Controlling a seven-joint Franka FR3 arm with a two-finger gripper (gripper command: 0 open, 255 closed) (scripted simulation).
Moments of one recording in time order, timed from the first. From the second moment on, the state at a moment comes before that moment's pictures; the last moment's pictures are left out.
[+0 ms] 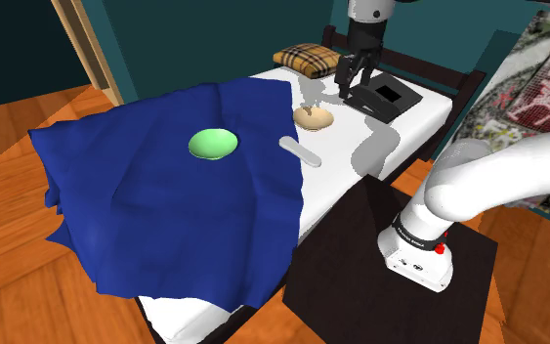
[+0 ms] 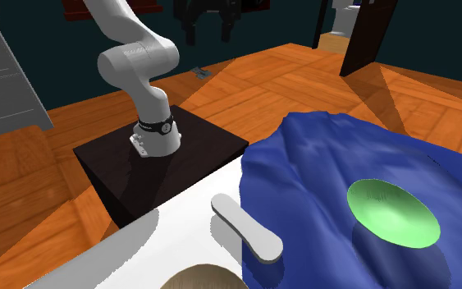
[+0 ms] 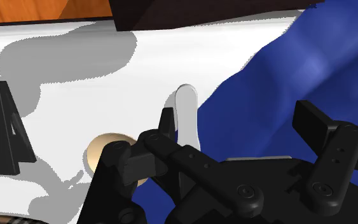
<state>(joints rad) 0.01 -0.74 0.05 -2.32 -0.05 1.51 0.14</state>
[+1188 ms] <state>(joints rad) -0.04 -0.40 -0.07 -2.52 -0.07 2.11 0.06</state>
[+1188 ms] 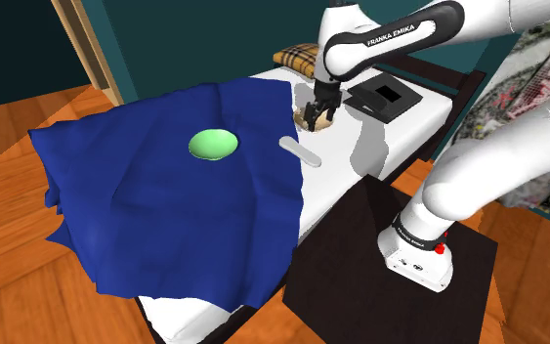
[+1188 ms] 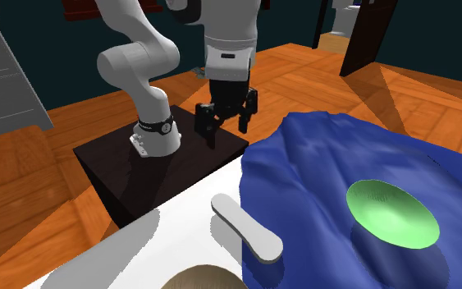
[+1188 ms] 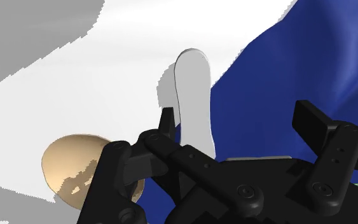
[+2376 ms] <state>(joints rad) -0.06 0.17 -0.13 -2.40 0.08 2.58 -0.10</state>
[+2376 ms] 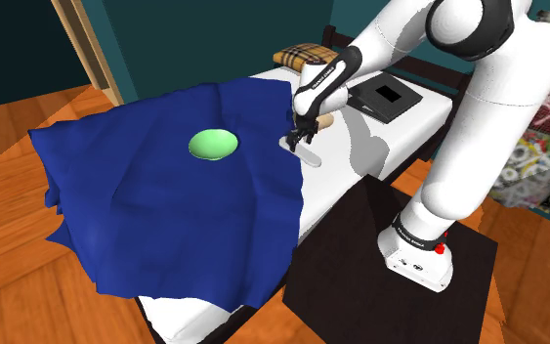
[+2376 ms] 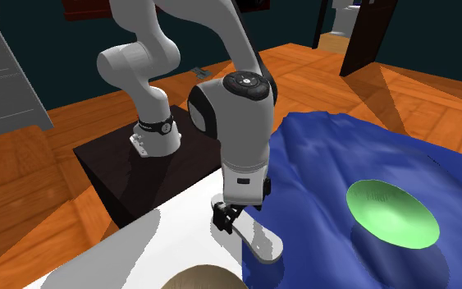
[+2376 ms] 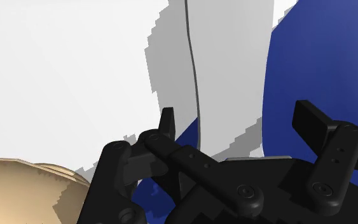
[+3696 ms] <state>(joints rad) -0.06 0.22 -0.13 -2.40 0.10 2.63 -0.12</state>
